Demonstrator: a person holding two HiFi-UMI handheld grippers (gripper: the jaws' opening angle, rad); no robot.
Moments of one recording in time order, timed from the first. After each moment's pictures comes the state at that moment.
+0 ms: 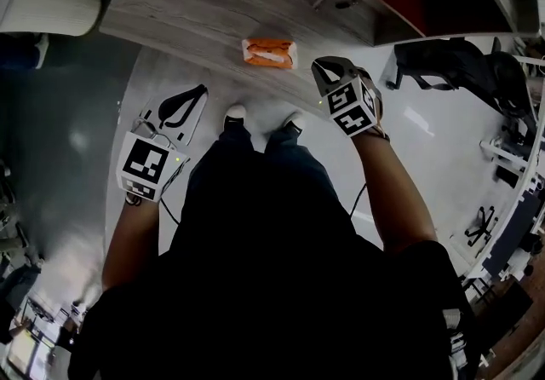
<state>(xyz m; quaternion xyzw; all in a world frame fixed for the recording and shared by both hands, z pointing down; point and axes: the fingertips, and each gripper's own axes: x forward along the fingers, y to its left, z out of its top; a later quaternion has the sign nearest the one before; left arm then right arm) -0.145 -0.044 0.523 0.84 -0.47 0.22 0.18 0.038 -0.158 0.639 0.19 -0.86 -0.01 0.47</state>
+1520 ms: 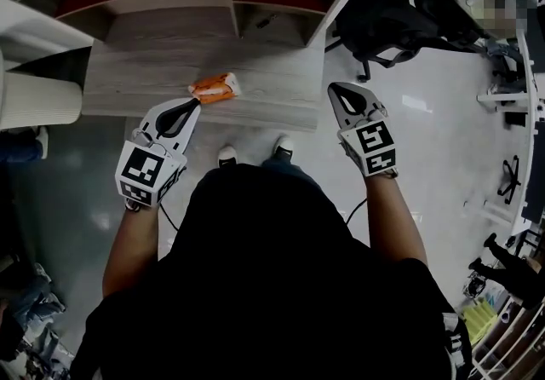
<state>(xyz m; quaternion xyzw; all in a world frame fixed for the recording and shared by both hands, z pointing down) 0.001 -0.091 0.451 0.90 -0.36 0.23 0.08 0.249 -0.125 0.489 0.41 -0.86 0.07 0.30</state>
